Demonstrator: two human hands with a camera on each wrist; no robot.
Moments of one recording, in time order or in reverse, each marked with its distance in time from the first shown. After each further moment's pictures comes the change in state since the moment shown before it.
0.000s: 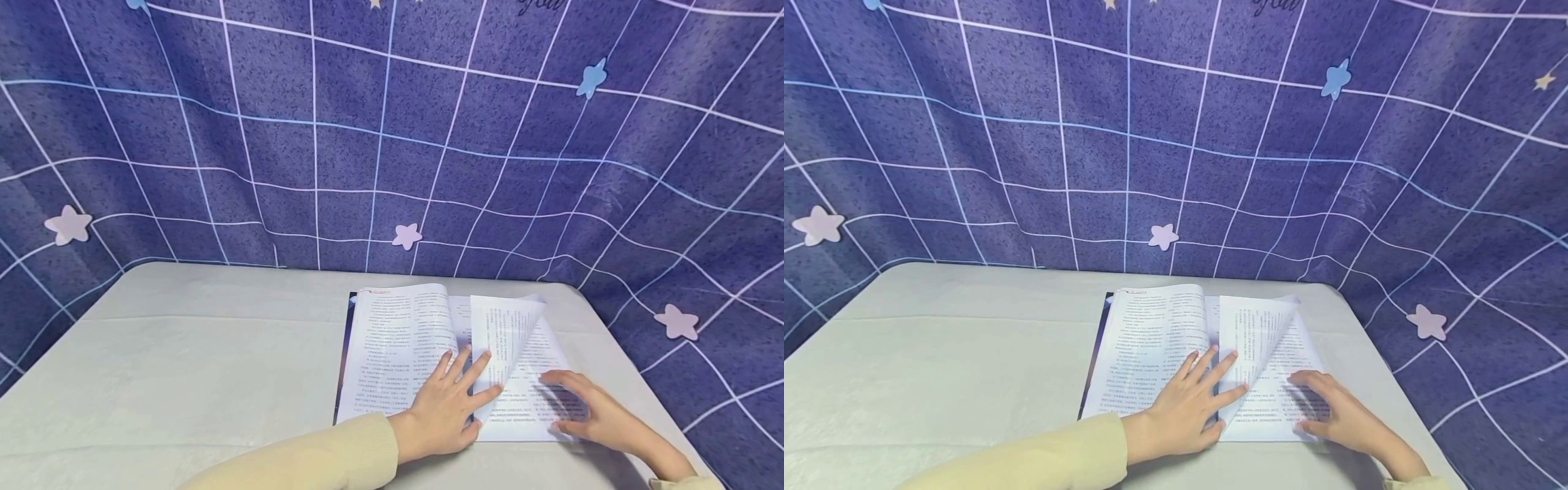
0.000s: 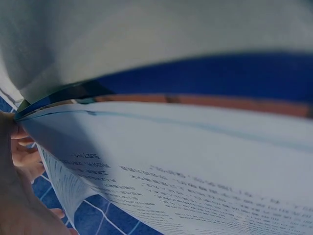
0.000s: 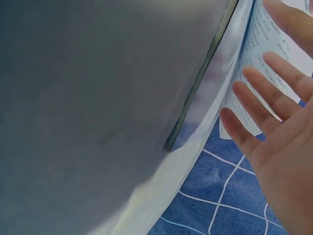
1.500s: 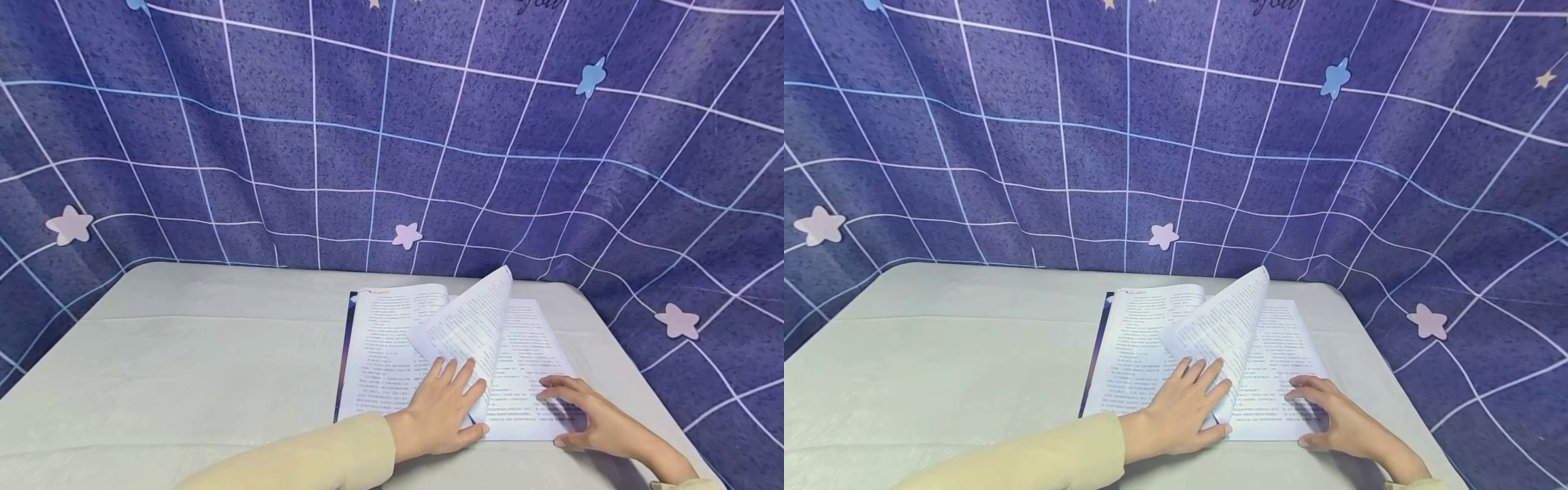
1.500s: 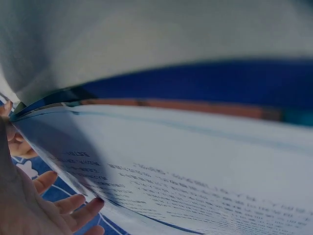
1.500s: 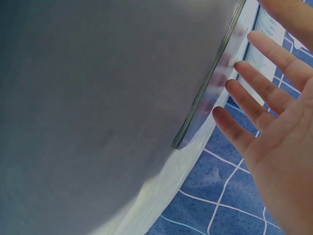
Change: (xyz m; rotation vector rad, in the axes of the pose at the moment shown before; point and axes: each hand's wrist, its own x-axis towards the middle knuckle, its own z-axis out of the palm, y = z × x) left_hand -0.002 -0.002 0.001 -0.024 -0.049 -0.031; right_hand -0.008 -0.006 0.001 -0.046 -0.079 0.037
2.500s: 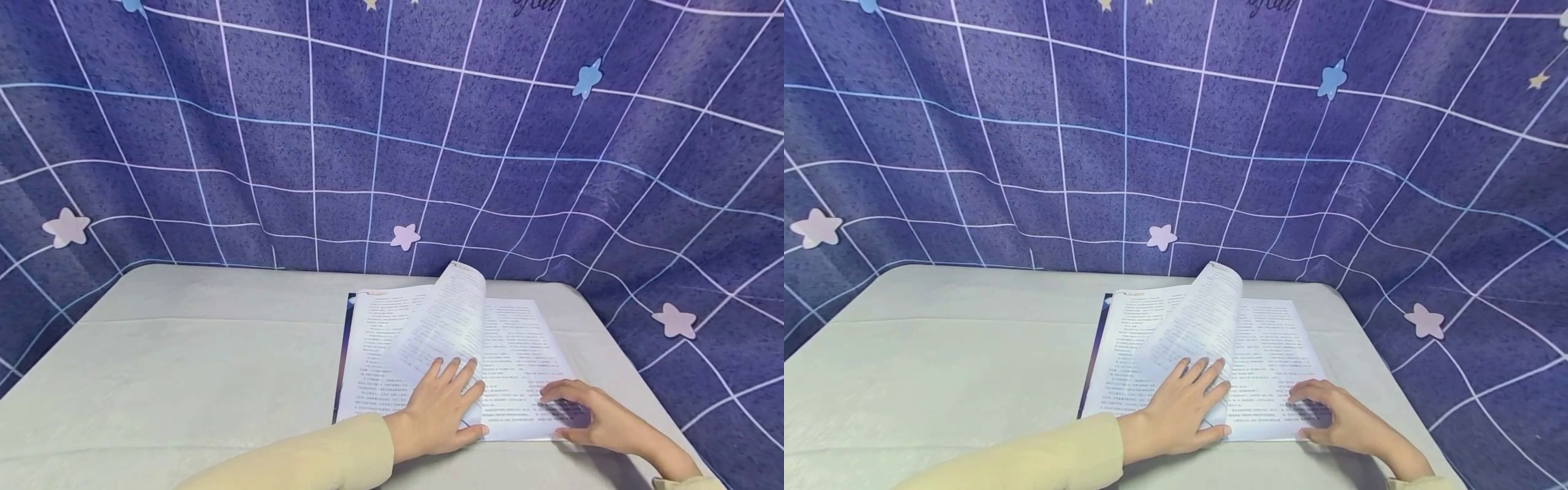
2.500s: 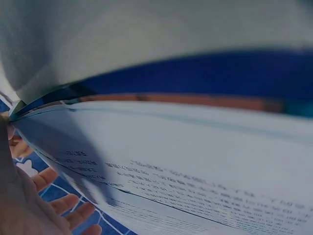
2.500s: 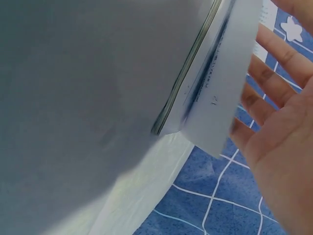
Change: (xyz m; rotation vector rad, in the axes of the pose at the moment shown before) left_hand 0.001 -0.001 0.001 0.023 0.009 0.006; right_hand 0.004 0.002 -0.007 0.077 -0.012 -0.036
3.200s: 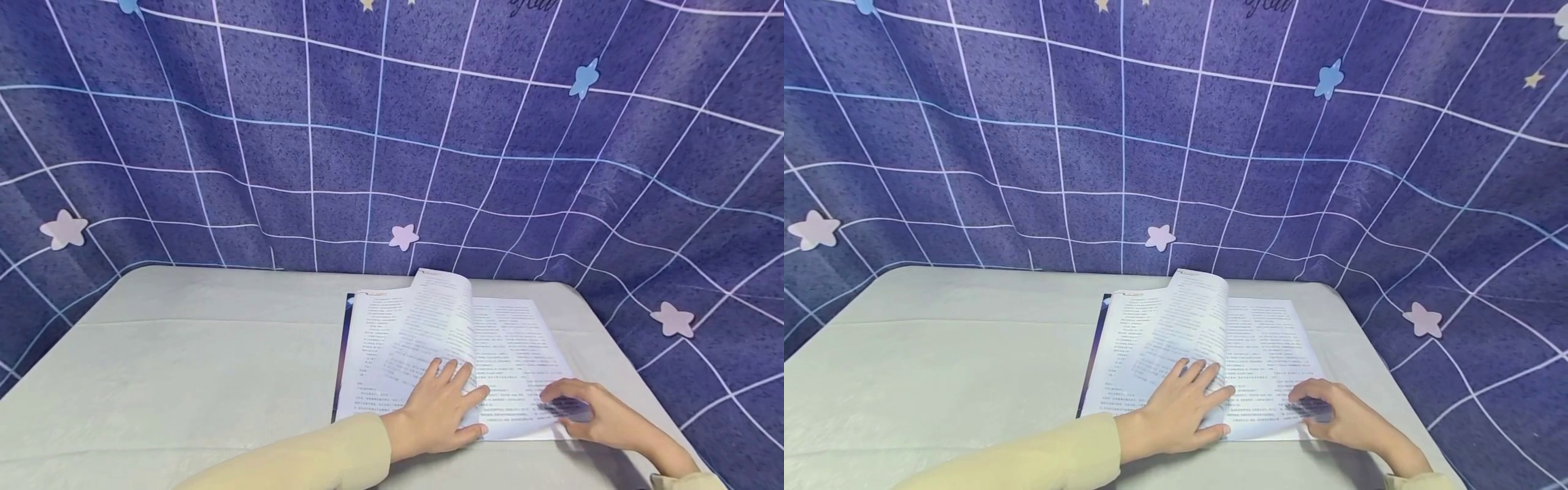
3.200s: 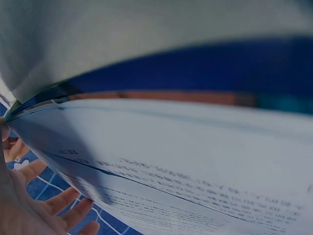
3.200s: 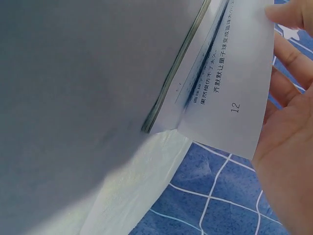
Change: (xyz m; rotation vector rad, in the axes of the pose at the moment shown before) left_hand 0.001 -0.001 0.001 -0.022 0.037 0.021; right_hand 0.004 0.002 -0.004 0.053 0.017 -0.060
